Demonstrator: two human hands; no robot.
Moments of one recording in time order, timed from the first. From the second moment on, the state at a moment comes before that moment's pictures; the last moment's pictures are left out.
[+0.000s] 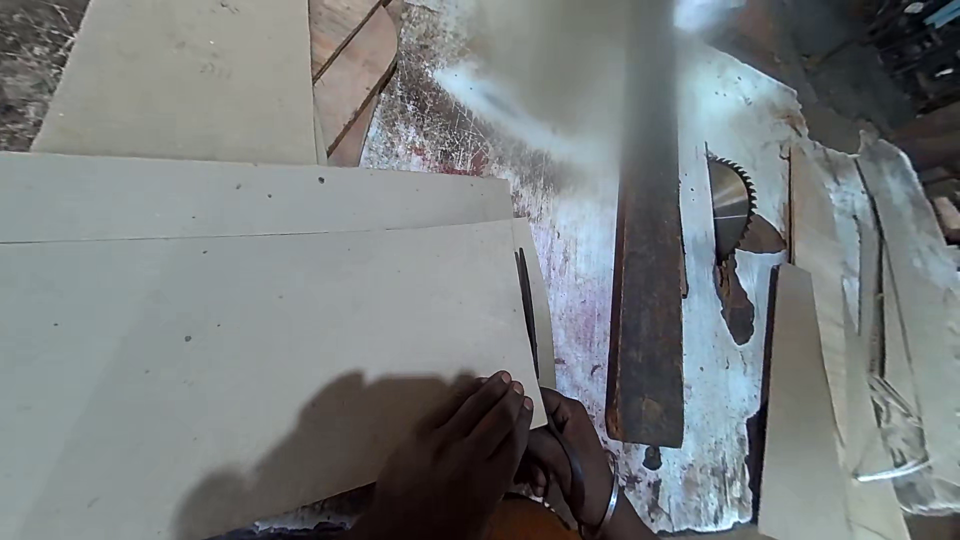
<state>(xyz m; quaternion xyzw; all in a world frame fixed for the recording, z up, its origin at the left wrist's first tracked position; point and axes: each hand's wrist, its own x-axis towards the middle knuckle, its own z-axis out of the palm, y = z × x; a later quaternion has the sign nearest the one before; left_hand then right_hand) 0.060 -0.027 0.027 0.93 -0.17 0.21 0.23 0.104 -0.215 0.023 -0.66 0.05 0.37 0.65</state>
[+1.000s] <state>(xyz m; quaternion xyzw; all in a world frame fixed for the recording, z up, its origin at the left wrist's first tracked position) 0.044 -0.024 0.027 0.92 -0.18 0.18 0.28 0.096 -0.225 0.010 -0.67 0.01 0.38 0.63</state>
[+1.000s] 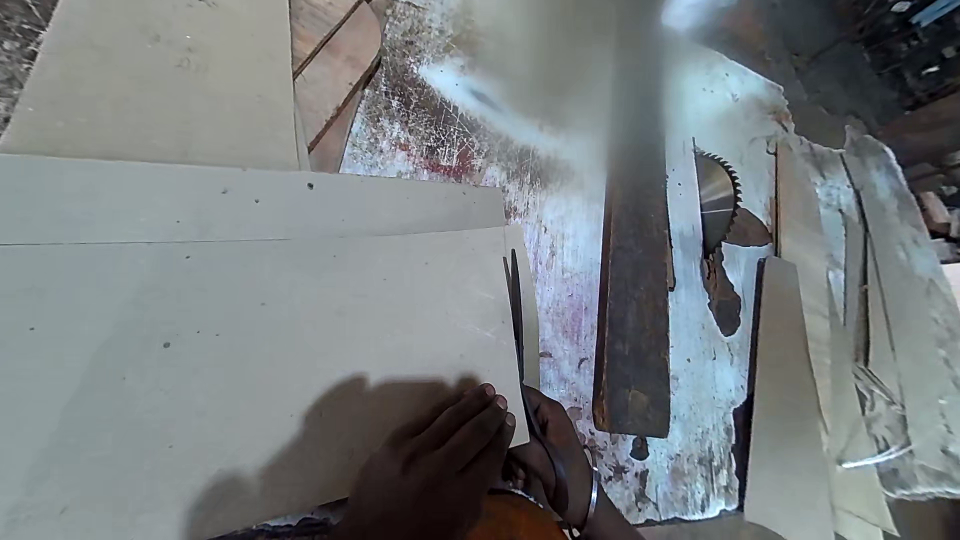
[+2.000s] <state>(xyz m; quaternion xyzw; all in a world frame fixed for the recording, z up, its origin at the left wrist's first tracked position) 0.040 -0.019 0.044 0.91 -0.18 0.14 0.34 0.101 -0.213 0.014 -0.72 0.00 0.33 0.61</state>
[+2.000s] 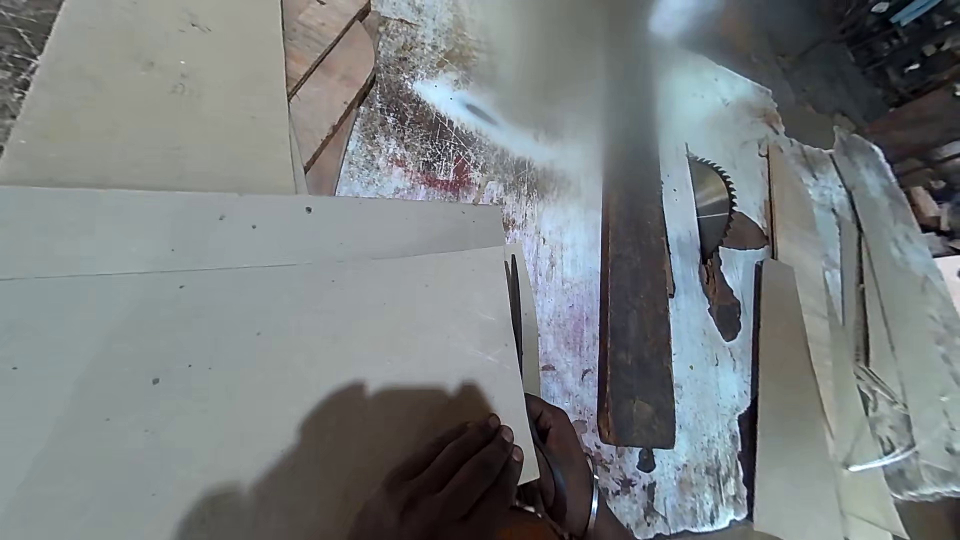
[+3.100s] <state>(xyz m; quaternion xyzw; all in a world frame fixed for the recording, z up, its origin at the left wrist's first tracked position) 0.031 -0.015 0.061 0.91 -0.20 0.11 0.35 0.100 -0.202 0.015 -0.71 -0.03 0.25 0.65</state>
